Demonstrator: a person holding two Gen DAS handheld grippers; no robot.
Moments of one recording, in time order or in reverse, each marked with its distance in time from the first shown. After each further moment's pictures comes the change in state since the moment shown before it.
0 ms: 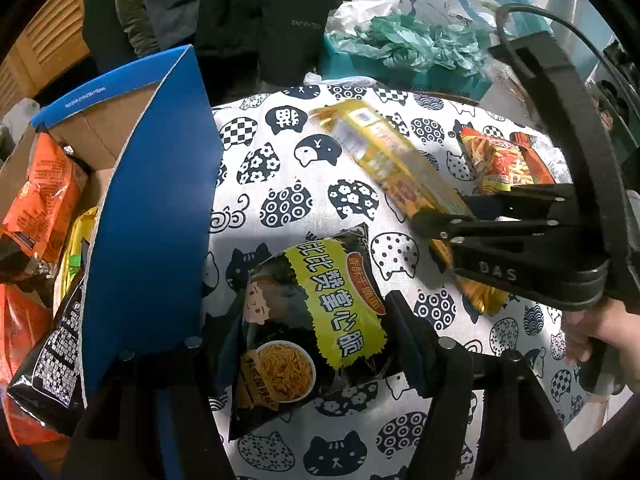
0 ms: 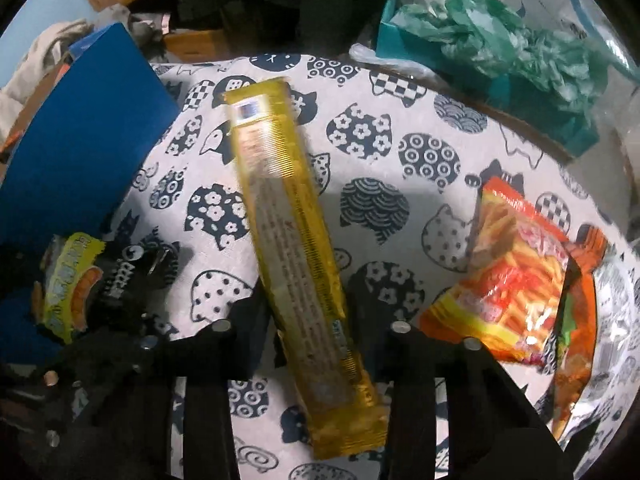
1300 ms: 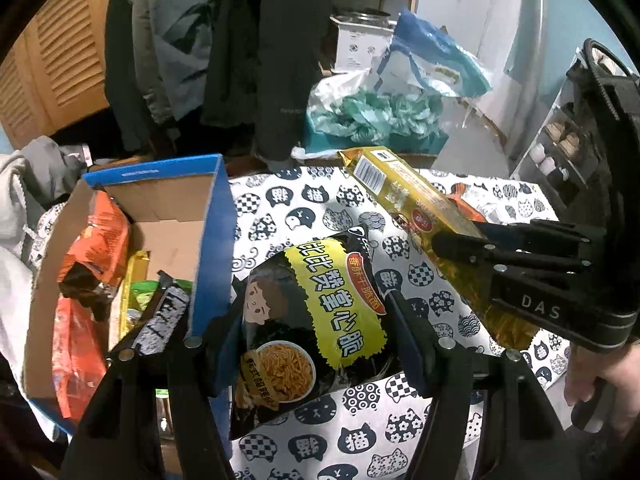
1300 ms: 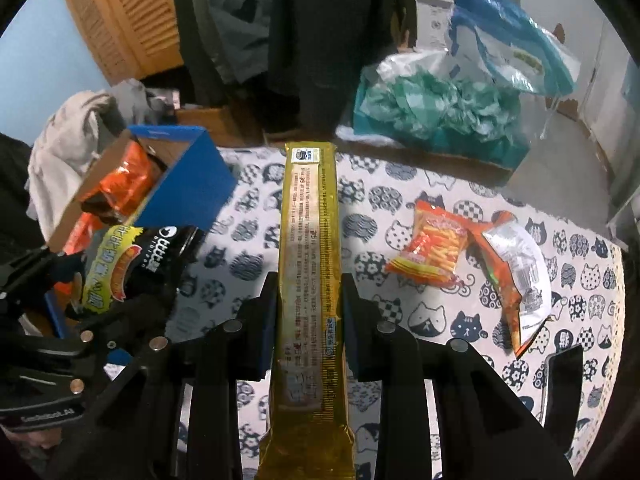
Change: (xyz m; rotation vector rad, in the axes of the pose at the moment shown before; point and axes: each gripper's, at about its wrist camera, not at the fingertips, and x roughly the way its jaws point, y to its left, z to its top) left arm -0.113 -0.007 -0.007 0.029 -0.191 -0.036; right arm -0.148 0.037 -0.038 0.082 -0.244 0.001
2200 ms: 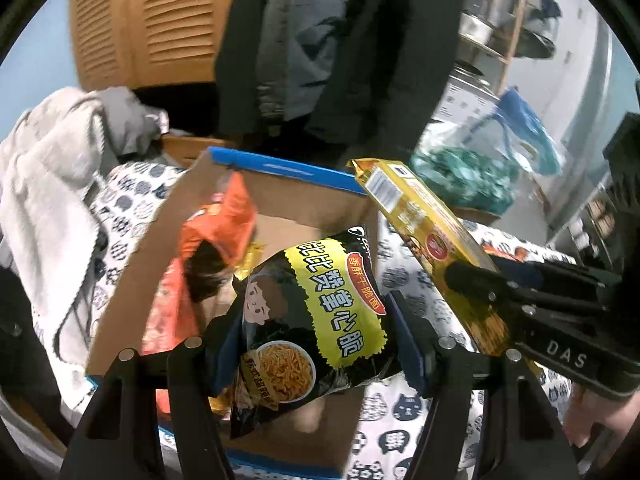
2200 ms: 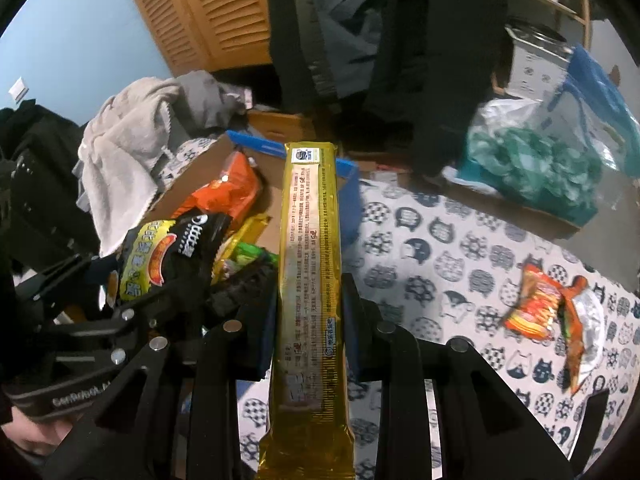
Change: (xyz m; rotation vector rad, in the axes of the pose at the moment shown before) left arm -0.042 0.130 -0.012 -0.262 -0.071 0.112; right arm 0.021 0.128 0.043 -0.121 0.008 0.142
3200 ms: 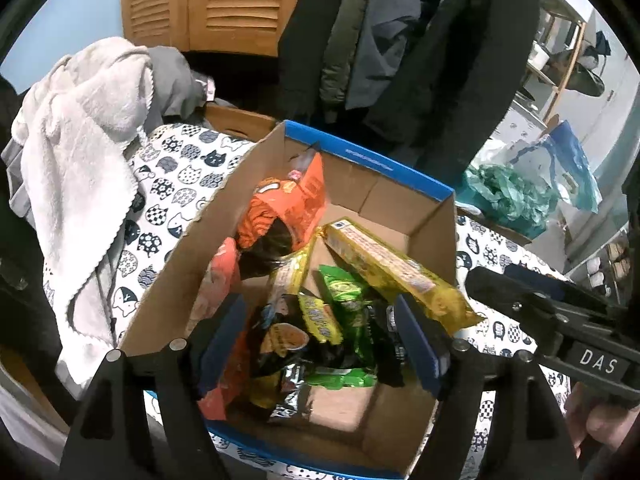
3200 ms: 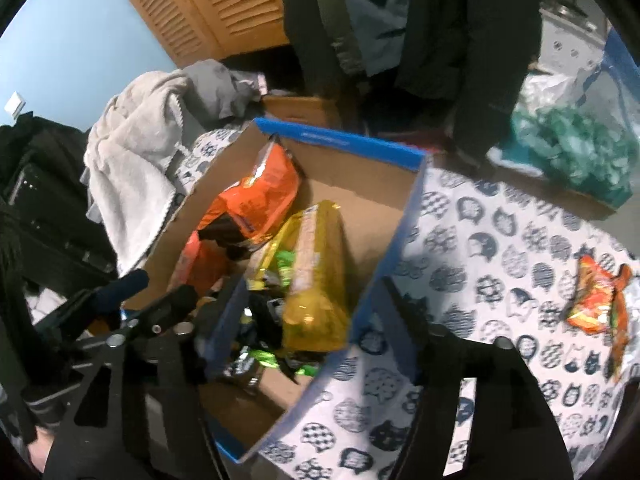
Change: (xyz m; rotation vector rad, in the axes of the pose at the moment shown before) left arm 0.009 0.055 -0.006 -0.141 0.035 0.054; right arm 0.034 0.027 0.015 0.067 0.039 0.031
